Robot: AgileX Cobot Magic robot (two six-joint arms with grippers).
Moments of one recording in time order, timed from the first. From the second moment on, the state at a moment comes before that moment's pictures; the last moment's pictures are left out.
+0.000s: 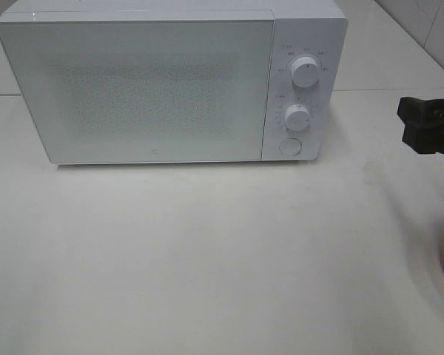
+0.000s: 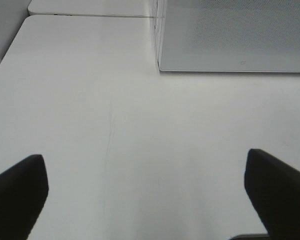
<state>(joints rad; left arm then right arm) -0.02 -0.01 -0.52 -0.04 1.08 -0.01 0.10 1.23 -0.28 0.04 -0.70 -0.03</state>
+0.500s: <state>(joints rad) -0.02 -0.01 -0.52 -0.04 1.08 -0.01 0.39 1.46 -0.23 0.32 -1.01 -0.19</state>
